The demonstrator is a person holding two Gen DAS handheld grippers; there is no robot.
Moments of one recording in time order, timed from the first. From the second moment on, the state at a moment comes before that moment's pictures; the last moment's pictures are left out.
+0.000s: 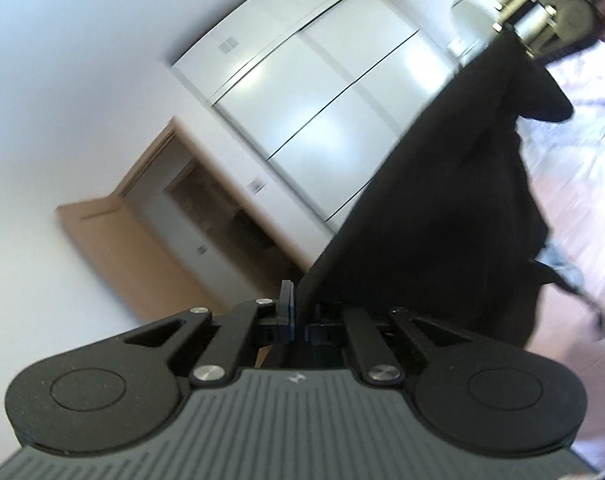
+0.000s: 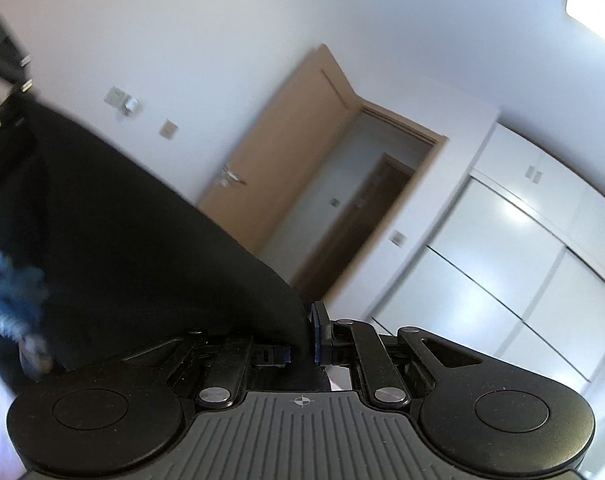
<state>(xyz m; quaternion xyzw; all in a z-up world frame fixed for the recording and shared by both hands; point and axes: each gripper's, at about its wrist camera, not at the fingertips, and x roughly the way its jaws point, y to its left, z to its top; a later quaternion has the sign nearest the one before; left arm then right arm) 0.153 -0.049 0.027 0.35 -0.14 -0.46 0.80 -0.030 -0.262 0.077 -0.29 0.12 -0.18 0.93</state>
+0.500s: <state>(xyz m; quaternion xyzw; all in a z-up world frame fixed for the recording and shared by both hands) -0.044 -0.106 -0.017 0.34 -0.11 -0.72 0.59 -0.360 -0.258 0.070 -0.18 0.28 -0.38 0.86</state>
